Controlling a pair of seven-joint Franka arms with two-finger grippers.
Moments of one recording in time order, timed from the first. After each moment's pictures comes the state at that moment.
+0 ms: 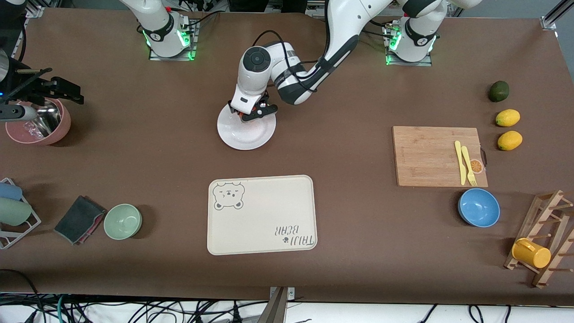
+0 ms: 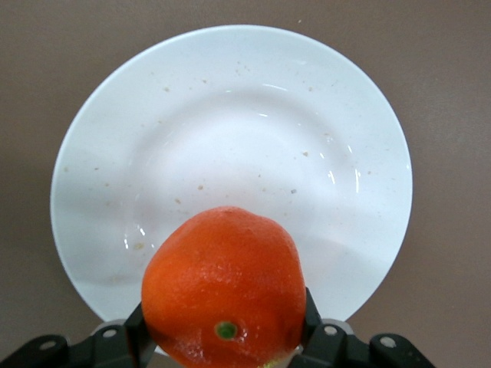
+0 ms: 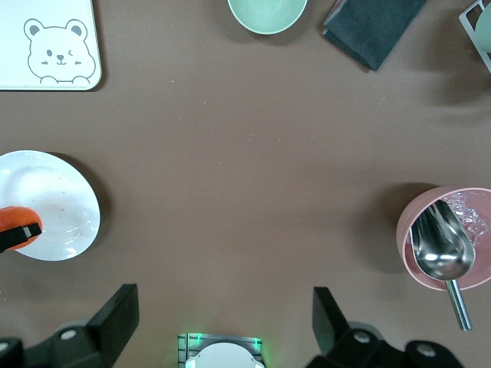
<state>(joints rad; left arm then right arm) -0.73 0.83 -0.38 -1.43 0.05 2.37 -1.46 0.07 0.05 -0.08 -1.57 -0.01 1.45 -0.07</state>
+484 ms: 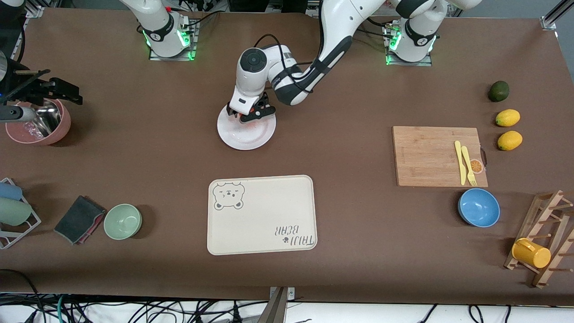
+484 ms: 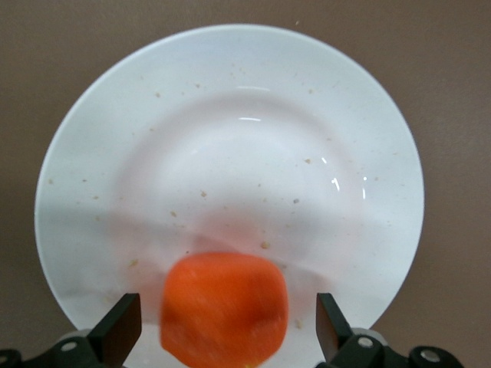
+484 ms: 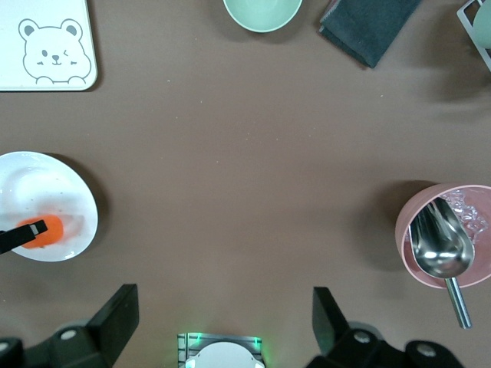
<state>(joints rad) -0.79 0.84 -0.32 -1.40 0.06 2.34 -1.46 0.06 0.05 -0.08 -1.57 -0.01 1.45 -0.07</state>
